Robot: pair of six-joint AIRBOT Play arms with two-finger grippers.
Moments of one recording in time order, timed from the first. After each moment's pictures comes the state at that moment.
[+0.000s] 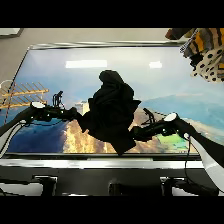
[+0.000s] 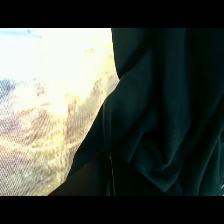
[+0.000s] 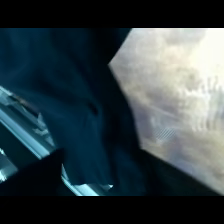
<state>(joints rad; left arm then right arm) 0.02 -1.58 0.95 0.57 -0.98 -1.03 0.10 -1.43 0.71 -0.66 1.11 1.11</state>
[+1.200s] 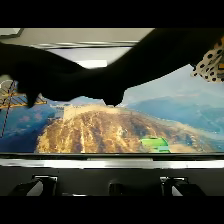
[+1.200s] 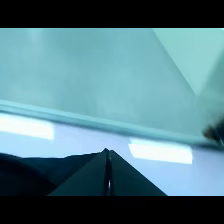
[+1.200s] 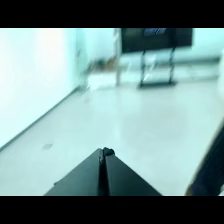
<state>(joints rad) 0.22 -0.91 1.88 1.19 -1.06 -1.65 0.03 -0.92 2.11 -1.45 0.91 1.62</state>
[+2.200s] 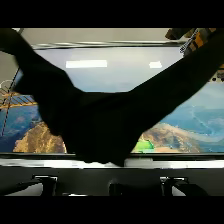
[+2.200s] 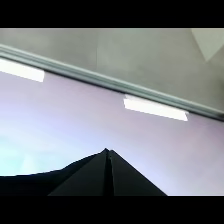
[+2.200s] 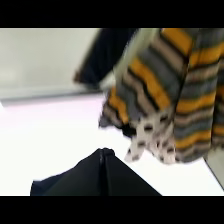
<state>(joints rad) 0.06 -1.39 1.74 1.16 -0.75 -1.62 0.03 -1.18 1.91 -1.93 1.06 1.73</state>
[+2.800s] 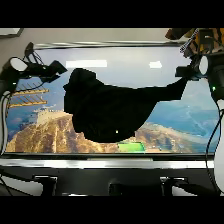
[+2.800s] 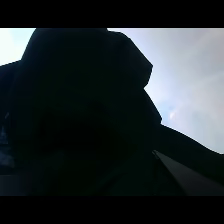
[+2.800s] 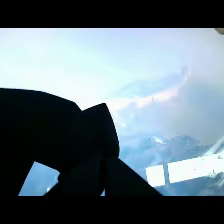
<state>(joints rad) 0.05 -1.68 1.74 1.07 -0.98 -1.71 0.03 -1.40 1.61 -1.87 1.13 1.75</state>
